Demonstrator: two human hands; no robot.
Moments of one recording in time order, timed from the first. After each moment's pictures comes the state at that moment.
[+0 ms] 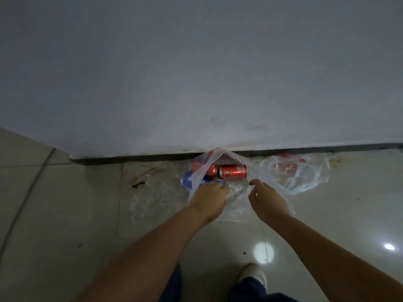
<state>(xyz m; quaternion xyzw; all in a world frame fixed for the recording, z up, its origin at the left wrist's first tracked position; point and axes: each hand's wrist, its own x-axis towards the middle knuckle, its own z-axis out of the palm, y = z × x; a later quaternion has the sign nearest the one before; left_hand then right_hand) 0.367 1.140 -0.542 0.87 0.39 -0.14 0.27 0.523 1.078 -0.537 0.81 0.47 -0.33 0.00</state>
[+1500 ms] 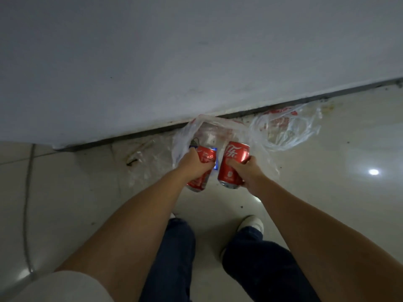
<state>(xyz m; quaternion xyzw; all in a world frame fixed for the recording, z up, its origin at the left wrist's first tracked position) 0.366 1.182 -0.575 0.60 0.59 -0.18 0.51 0.504 1.093 -0.573 0.76 -0.05 -0.57 -0.30</state>
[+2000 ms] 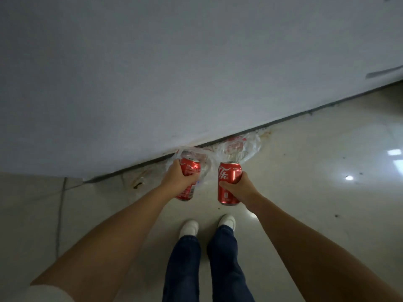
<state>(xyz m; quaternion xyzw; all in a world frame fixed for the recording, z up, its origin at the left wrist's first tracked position) 0.374 1.138 -0.277 0.61 0.58 -0.06 0.54 0.534 1.013 -0.272 0.77 0.07 -0.56 -0.29</state>
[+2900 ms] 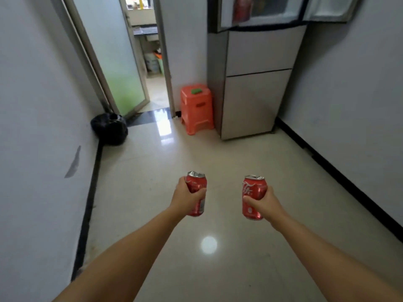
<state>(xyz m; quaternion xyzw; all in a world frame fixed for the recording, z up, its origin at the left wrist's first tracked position) 0.537 0.637 -0.020 0.83 -0.10 -0.21 0.51 0.403 0.440 -0.031 0.72 -0.39 0.07 -0.57</state>
